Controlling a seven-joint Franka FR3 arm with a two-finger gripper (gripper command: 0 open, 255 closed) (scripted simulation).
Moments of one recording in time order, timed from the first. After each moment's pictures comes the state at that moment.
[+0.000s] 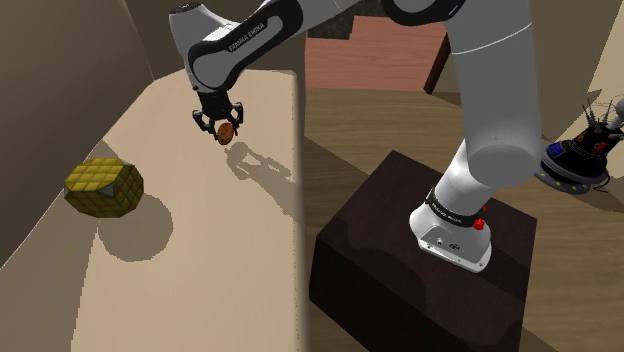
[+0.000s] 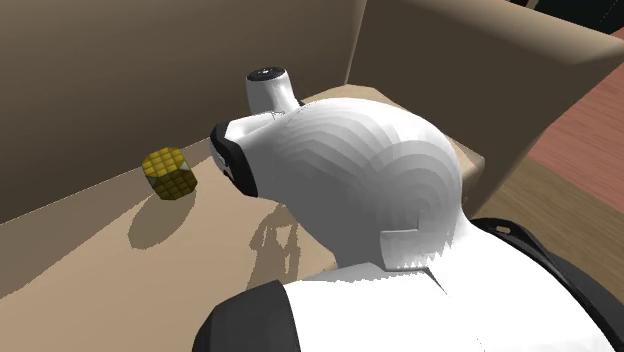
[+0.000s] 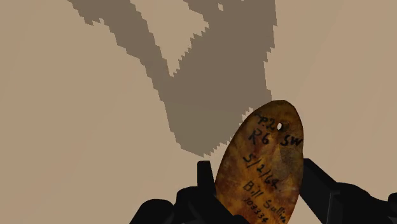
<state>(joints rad) 0.10 0.62 0.28 -1.58 -0.26 2.13 1.02</state>
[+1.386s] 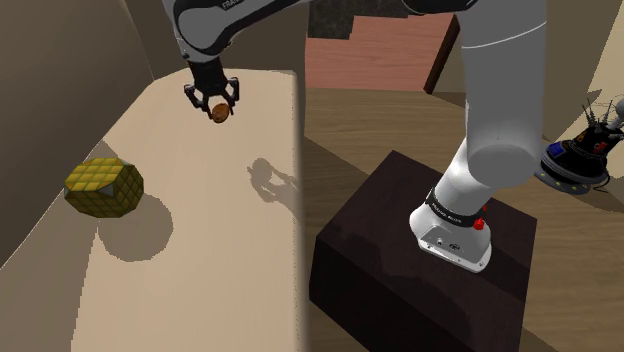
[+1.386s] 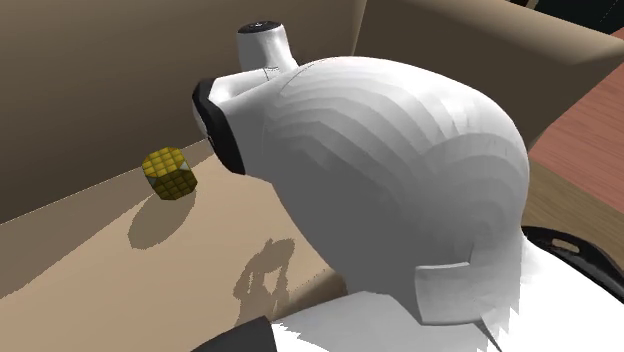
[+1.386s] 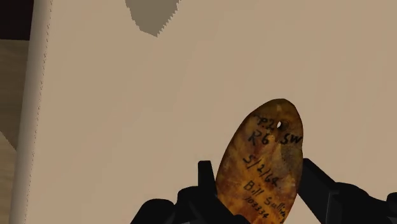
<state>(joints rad) 0.09 0.54 0.29 -1.51 -0.23 1.99 1.00</state>
